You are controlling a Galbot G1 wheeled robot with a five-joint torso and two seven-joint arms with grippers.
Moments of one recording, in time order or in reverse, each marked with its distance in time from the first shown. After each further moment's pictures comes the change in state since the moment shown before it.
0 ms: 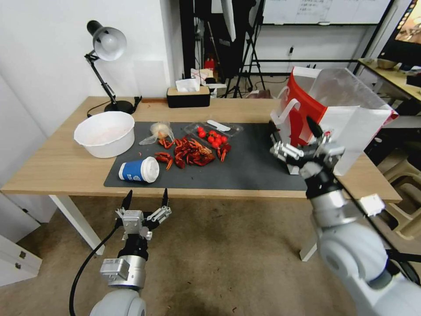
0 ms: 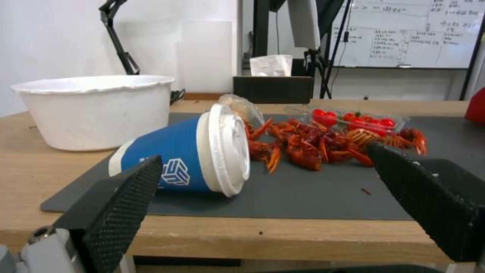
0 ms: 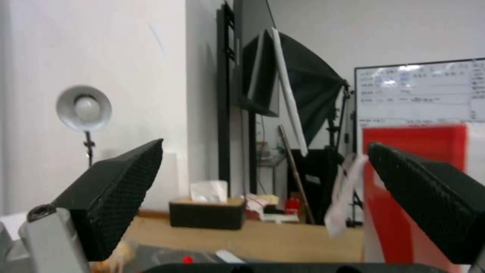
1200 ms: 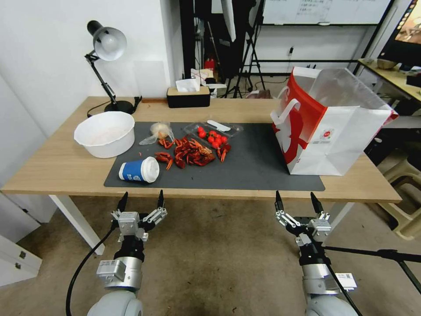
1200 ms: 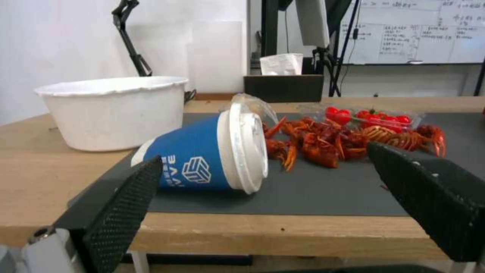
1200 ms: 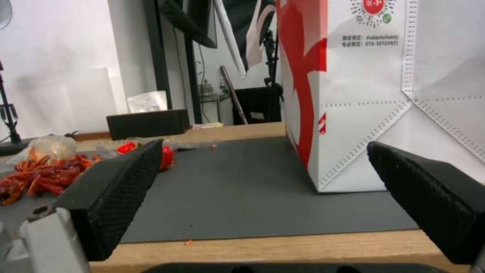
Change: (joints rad) left arm 0.008 0.004 -0.026 -0.003 0.008 -0.008 -0.006; right arm -0.268 0.127 -0.031 -0.213 -0.133 0.257 0.092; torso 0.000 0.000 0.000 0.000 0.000
